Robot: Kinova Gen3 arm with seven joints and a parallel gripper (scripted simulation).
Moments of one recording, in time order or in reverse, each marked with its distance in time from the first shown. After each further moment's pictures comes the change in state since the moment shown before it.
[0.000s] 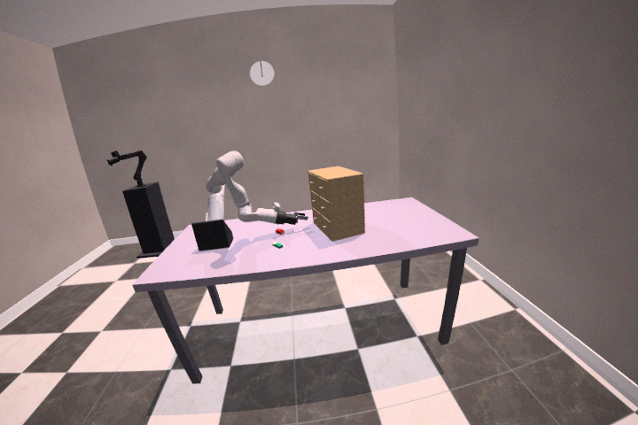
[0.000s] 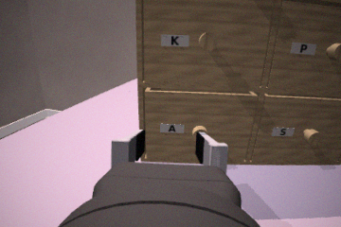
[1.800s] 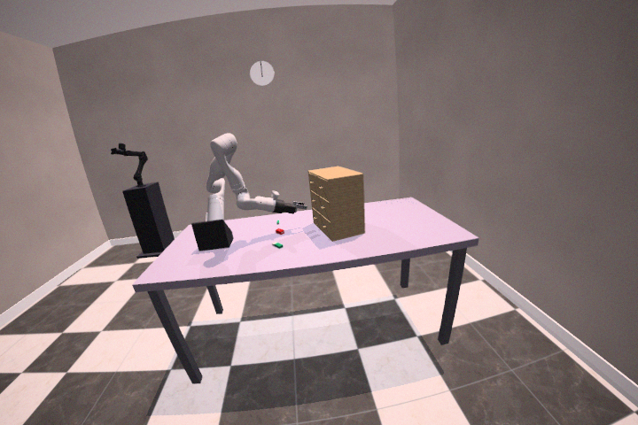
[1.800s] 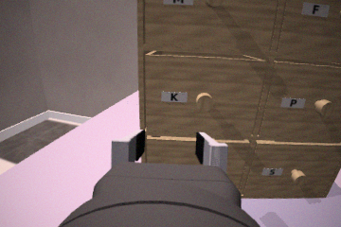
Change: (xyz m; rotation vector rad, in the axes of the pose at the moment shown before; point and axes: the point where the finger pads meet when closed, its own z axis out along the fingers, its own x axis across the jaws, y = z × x) arm -0.001 -0.060 -0.020 -0.013 -0.005 -0.009
